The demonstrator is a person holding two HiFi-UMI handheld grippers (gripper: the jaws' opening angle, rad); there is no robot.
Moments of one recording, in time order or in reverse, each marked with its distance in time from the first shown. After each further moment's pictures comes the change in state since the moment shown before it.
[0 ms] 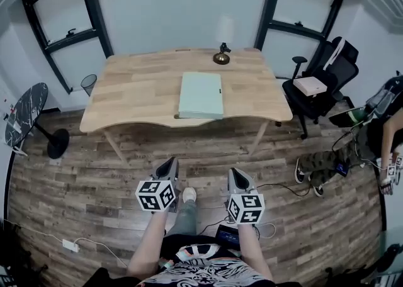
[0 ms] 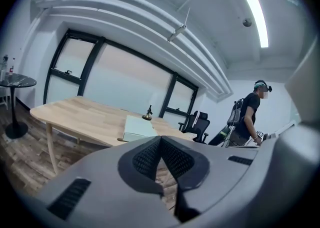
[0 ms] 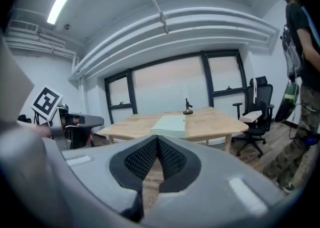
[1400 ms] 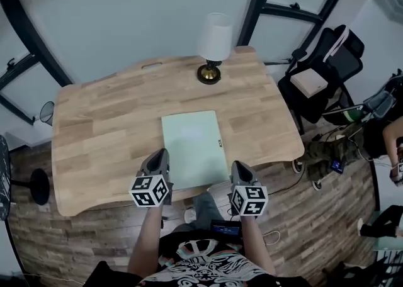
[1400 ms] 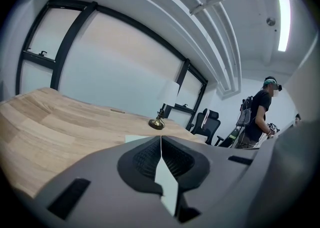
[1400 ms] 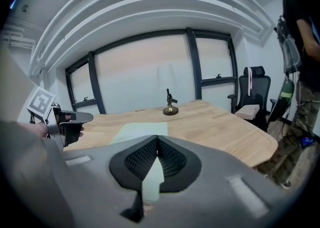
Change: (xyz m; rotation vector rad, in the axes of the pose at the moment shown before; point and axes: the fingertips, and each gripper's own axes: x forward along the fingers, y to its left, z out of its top) left arm 0.423 0.188 0.141 -0.016 0.108 -0.091; right arm 0.390 -0.168 0.110 0.108 0.124 -0.234
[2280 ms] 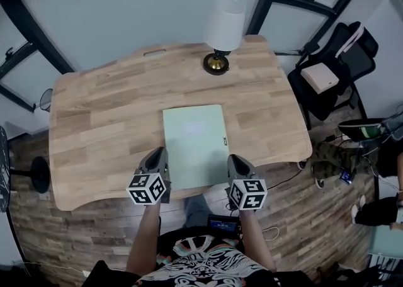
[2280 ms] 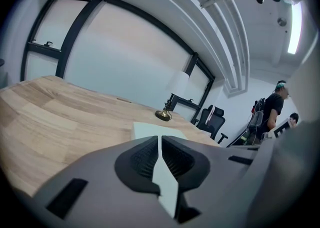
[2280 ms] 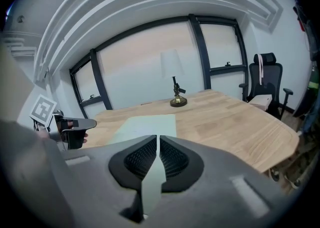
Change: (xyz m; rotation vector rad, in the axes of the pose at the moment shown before) left arm 0.021 0.033 -0.034 -0.055 0.069 0.039; right arm 0.055 0.007 -0.017 0.029 0.074 0.104
